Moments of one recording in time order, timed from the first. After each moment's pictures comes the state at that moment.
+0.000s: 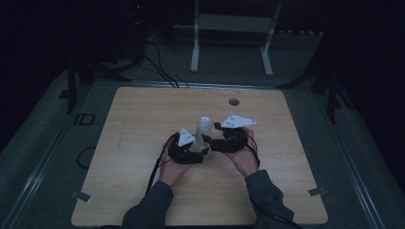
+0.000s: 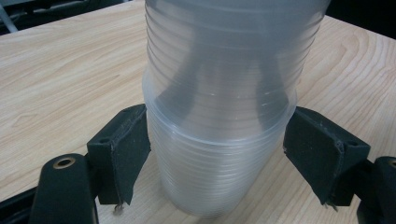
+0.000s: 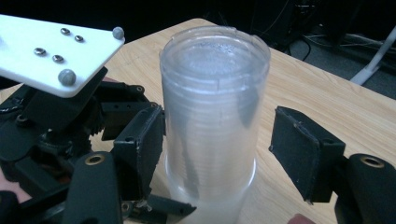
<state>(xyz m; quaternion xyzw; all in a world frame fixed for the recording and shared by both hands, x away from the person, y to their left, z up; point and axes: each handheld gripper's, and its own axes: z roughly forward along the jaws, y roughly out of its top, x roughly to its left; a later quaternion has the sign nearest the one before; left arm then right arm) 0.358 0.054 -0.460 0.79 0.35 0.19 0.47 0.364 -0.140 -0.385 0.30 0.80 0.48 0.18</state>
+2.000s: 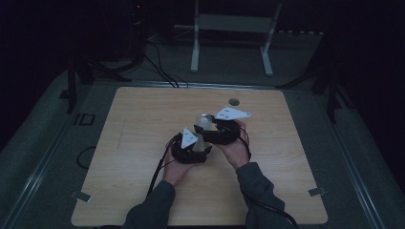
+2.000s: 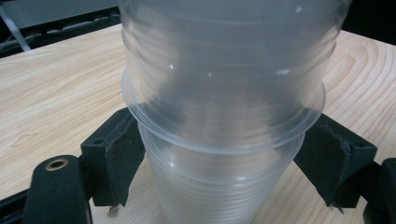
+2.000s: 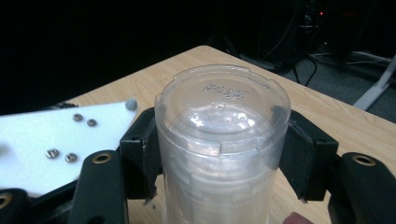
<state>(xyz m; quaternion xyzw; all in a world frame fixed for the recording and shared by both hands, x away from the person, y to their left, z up) 0.362 0.045 -0.468 0.77 0.34 0.22 0.49 0.380 -0.120 -0.374 0.29 0.78 0.52 0.18</state>
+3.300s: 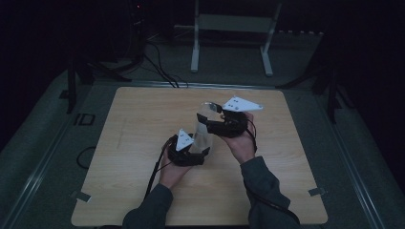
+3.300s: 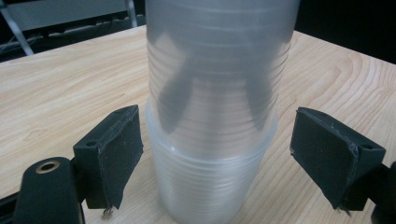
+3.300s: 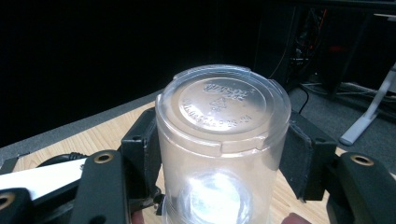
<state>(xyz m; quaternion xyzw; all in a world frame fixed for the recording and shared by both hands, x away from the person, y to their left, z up) 0.347 0.056 -0.459 0.76 0.35 0.22 0.50 0.369 -0.130 -0.326 0.28 0.75 0.56 0.20</state>
